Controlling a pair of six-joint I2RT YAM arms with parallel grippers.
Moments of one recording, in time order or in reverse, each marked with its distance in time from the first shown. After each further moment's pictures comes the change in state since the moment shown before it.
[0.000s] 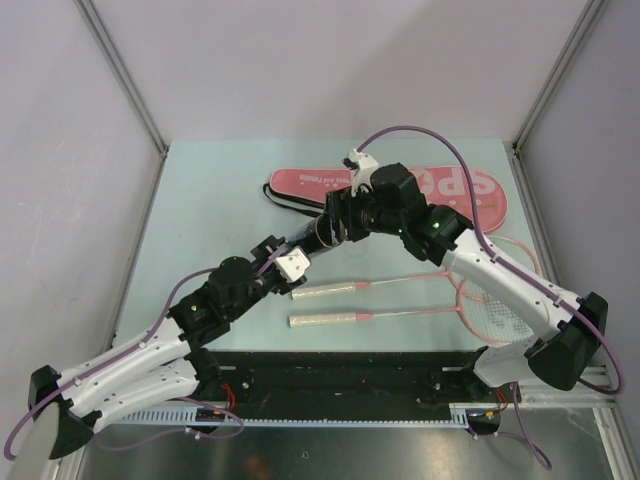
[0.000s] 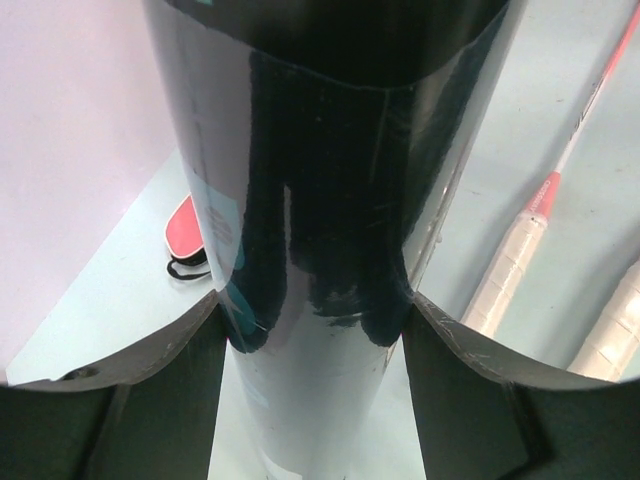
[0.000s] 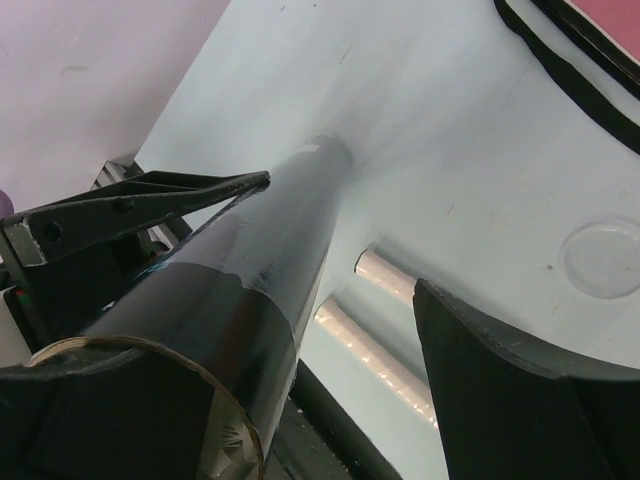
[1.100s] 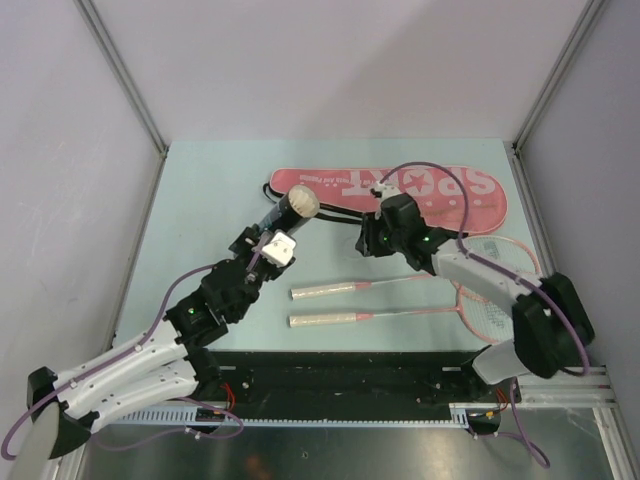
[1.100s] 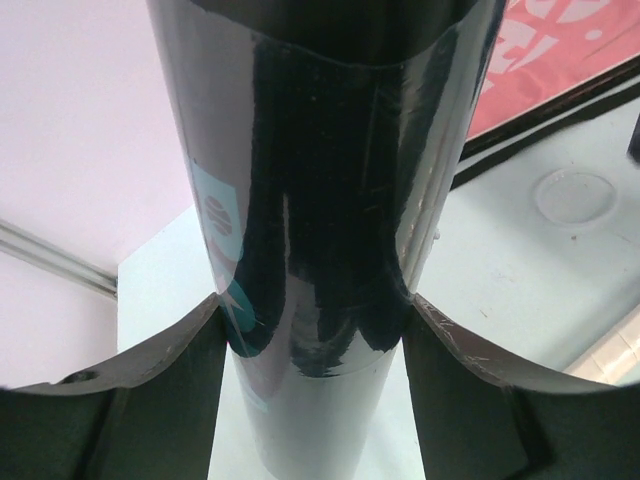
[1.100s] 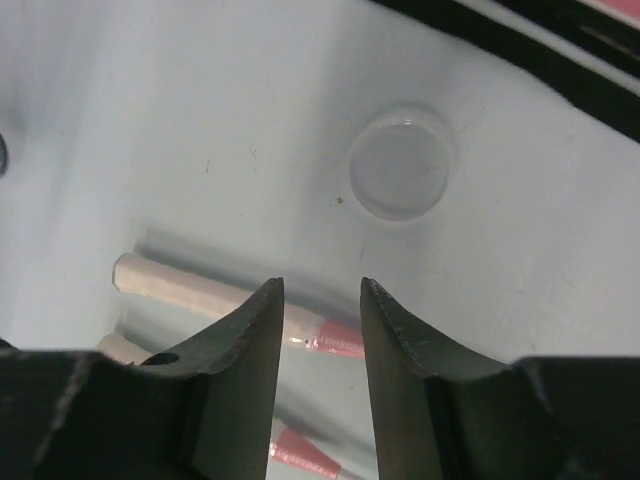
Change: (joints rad) left arm -0.025 -0.023 0.000 0.078 -0.362 -0.004; right arm -0.185 0.032 -0.415 0.228 0.158 -0.009
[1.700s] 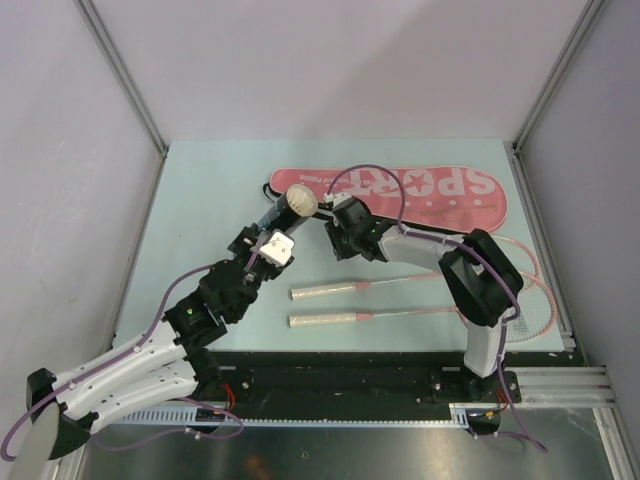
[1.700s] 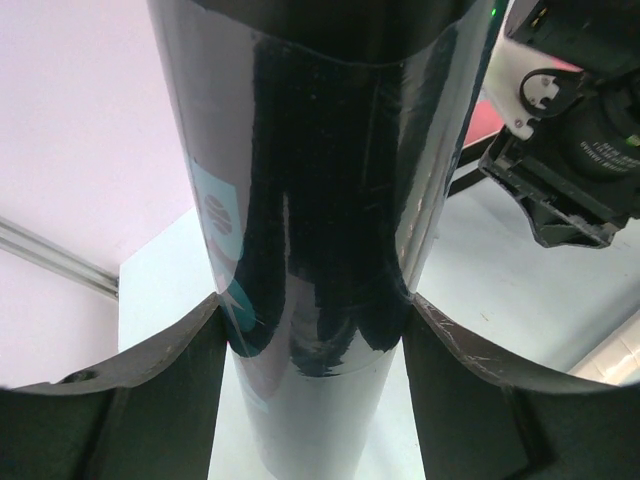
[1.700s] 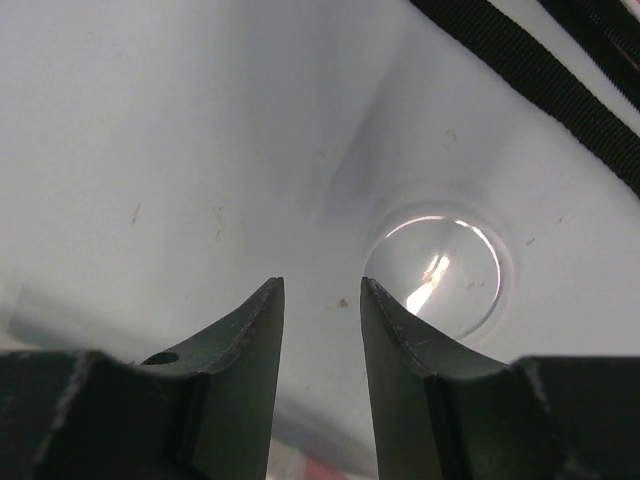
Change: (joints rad) left arm 0.000 -0.015 0.000 0.011 -0.014 0.000; right arm 0.116 0.440 0.230 0.052 0.109 -0.196
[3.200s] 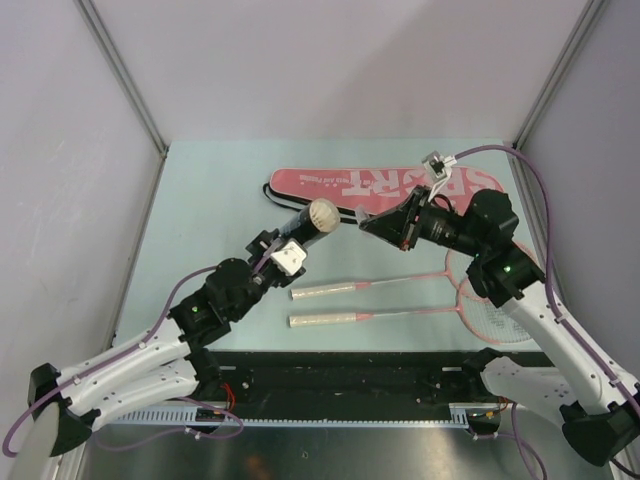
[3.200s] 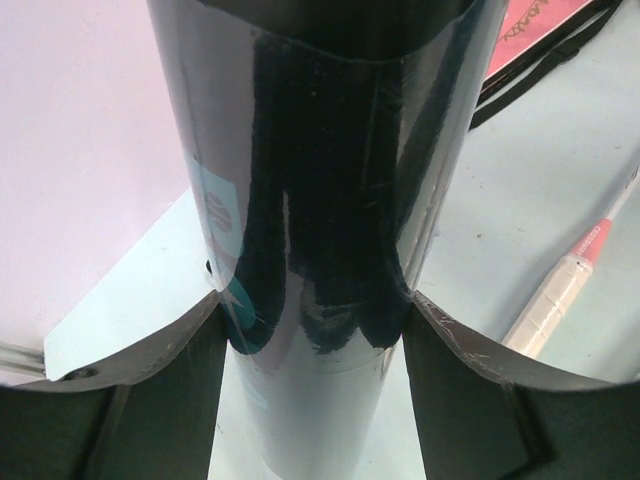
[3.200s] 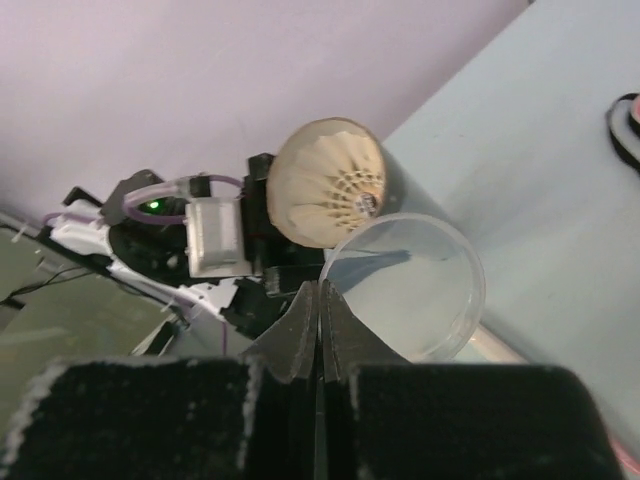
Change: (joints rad) left arm 0.000 0.036 0.000 -0.003 0.227 -0.002; right arm -0.198 -0.911 -0.168 0.096 -0.676 0.389
